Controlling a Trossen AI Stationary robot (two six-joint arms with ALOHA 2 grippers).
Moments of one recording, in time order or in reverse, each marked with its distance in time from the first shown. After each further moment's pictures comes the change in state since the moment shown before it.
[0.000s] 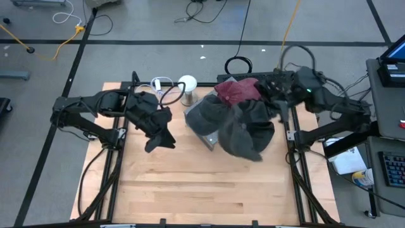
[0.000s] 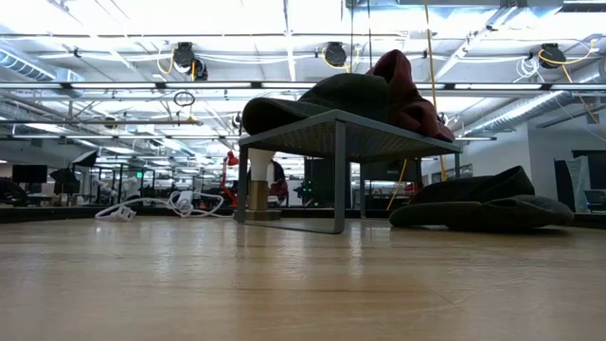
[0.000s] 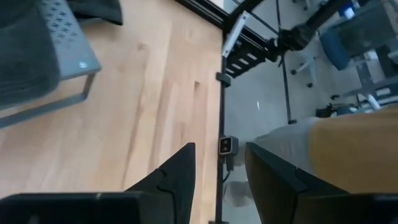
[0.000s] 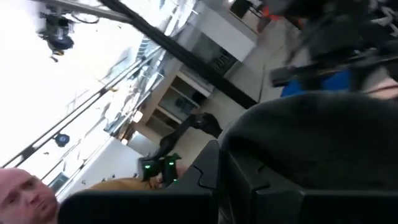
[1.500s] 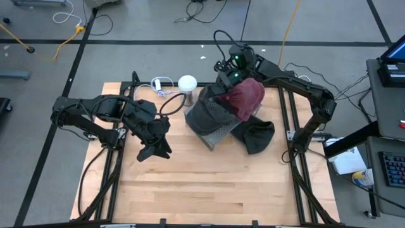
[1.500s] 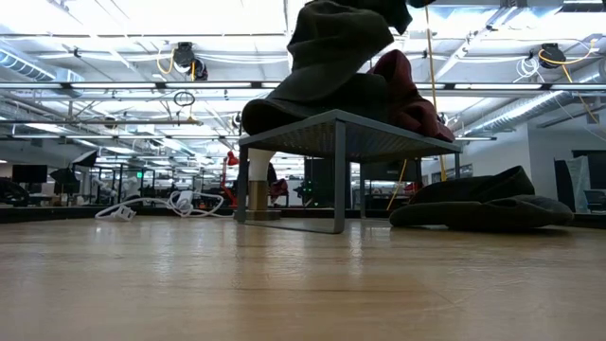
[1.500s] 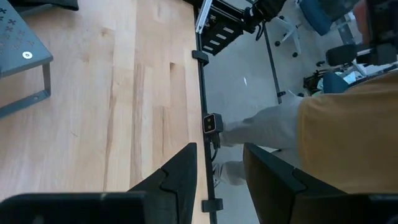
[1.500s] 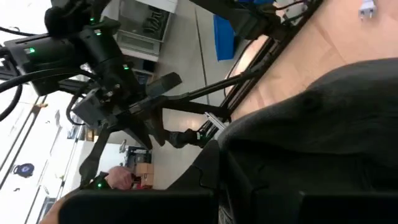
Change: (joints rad) left arm -0.098 0.000 0.000 -0.008 0.038 0.062; right arm -0.514 0.484 0.125 -0.216 -0.531 -0.129
